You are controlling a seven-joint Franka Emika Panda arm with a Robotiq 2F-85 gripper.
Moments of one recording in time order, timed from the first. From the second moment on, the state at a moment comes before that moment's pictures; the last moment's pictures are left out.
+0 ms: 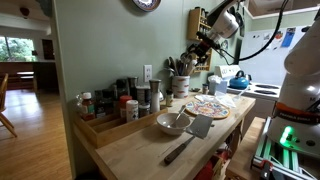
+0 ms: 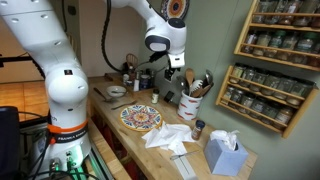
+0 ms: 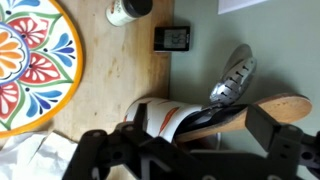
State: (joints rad) arm -0.13 -0.38 -0.02 -2.54 0.78 2.59 0.63
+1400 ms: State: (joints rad) arm -0.13 -0.51 0.00 -2.68 0.08 2.34 0.18
